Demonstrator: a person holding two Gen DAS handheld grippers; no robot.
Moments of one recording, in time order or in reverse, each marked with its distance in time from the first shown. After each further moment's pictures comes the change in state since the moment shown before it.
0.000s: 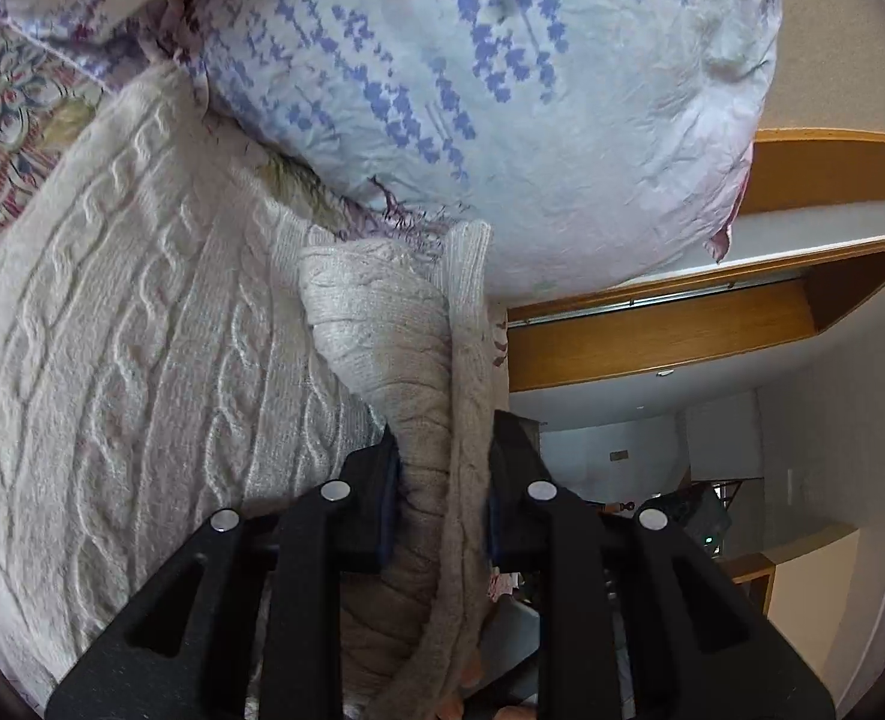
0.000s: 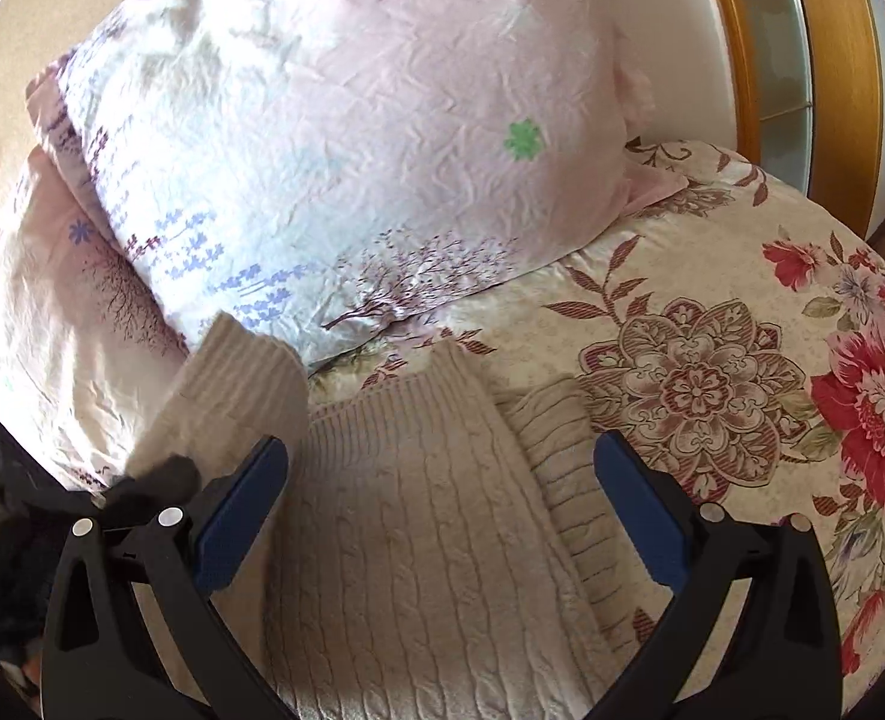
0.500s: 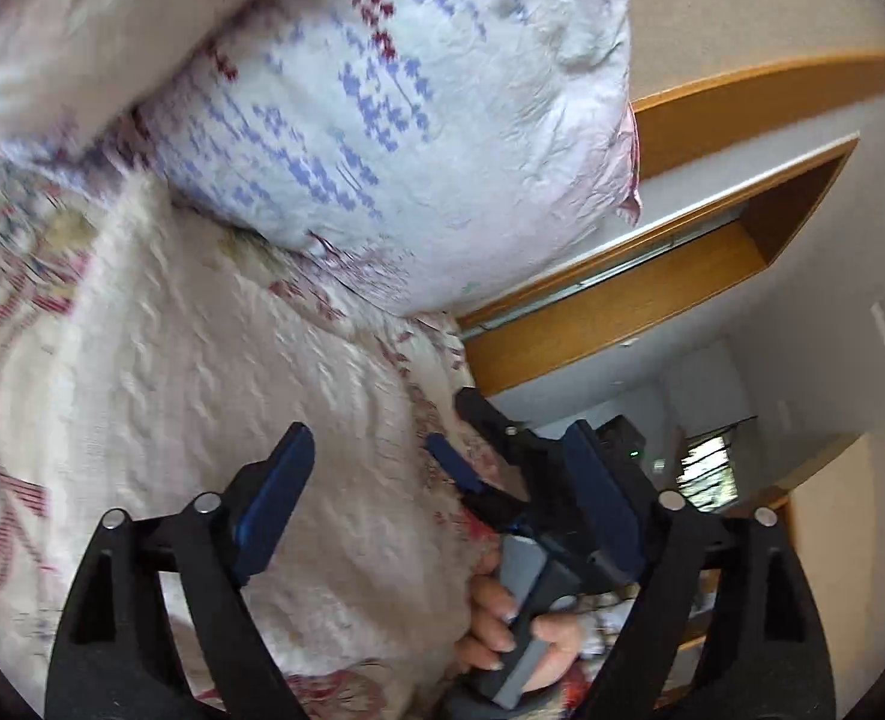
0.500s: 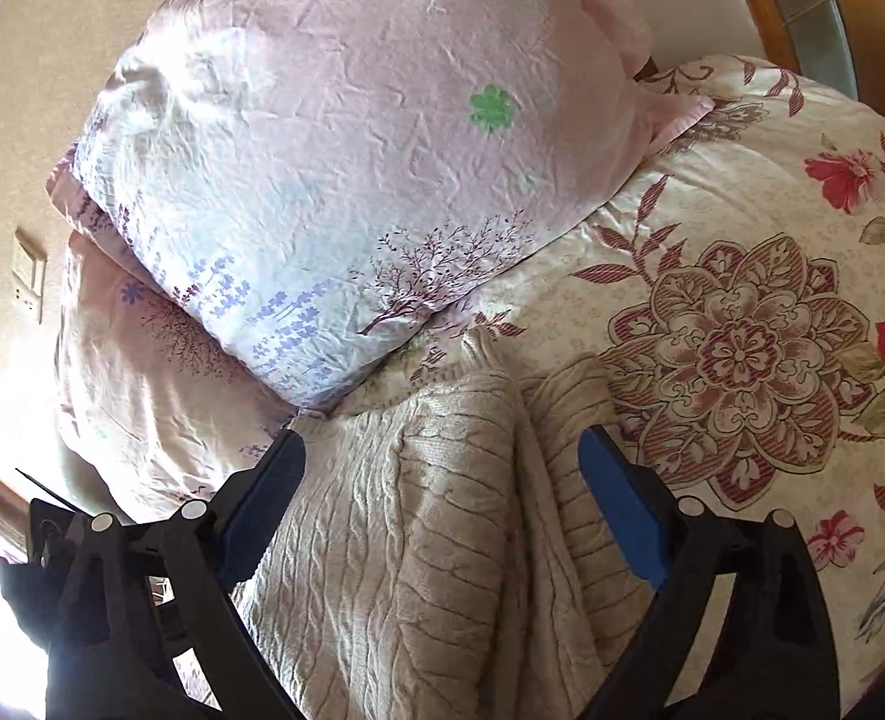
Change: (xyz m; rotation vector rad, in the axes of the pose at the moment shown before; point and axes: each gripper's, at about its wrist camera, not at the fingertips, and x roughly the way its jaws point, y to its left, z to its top) left arm -0.069 -0.032 -0.020 0.306 -0.130 -0.004; right arm 0.011 -0.036 0.001 0.128 0.088 0.275
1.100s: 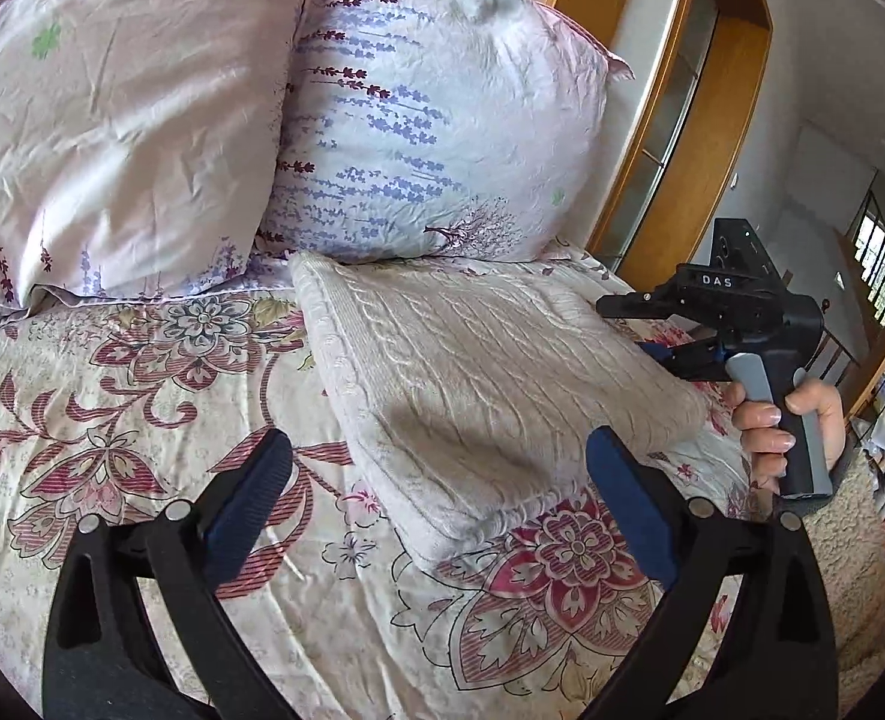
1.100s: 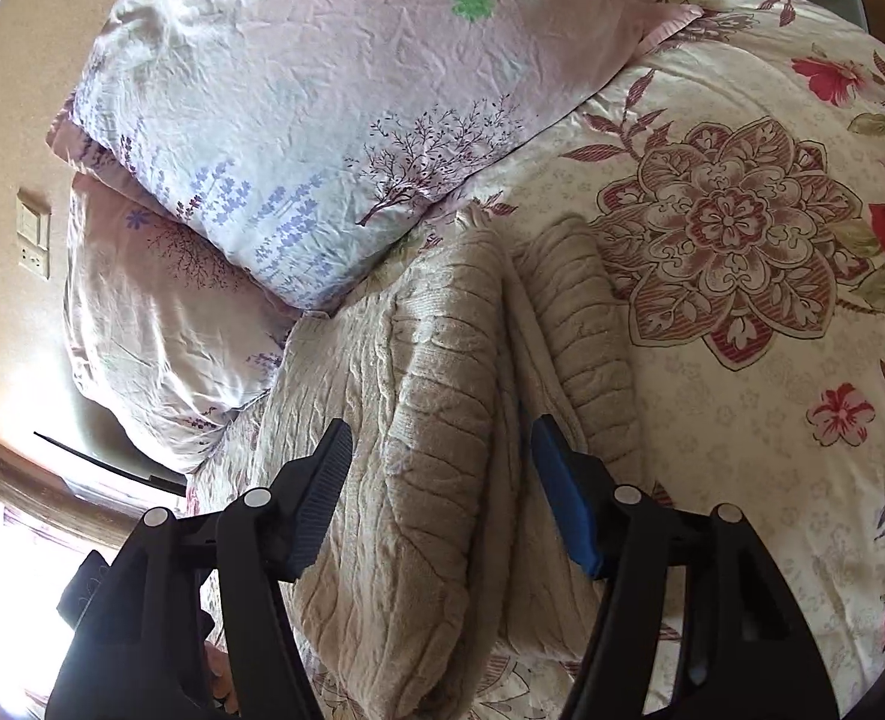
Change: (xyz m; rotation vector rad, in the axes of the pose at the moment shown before) left arm -0.074 0.017 -0.075 0.568 -0.023 0.357; right arm -0.006 -0.008 -0.032 0.020 0.196 0.022
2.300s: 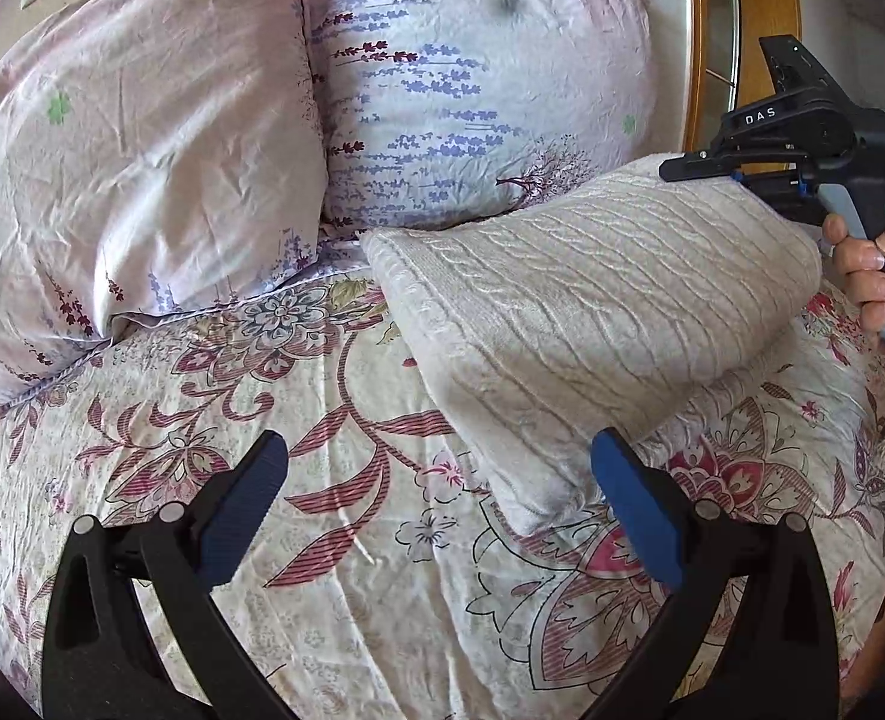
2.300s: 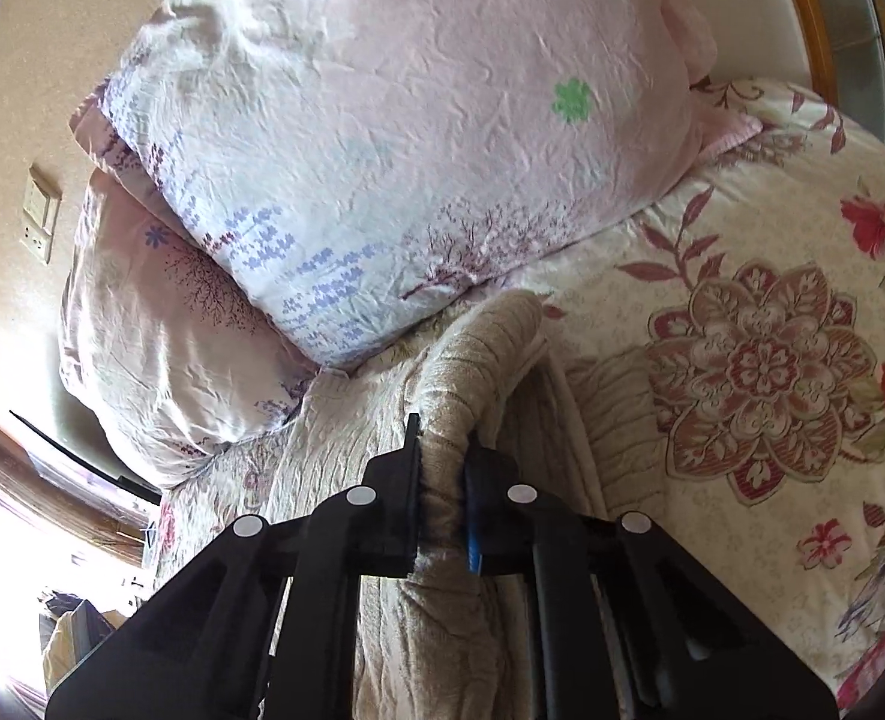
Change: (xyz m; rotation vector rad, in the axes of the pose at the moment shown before) left arm 0.022 -0.017 -0.011 0.144 0.080 0.308; right arm -0.011 0.033 0.036 -0.127 -0.133 -0.063
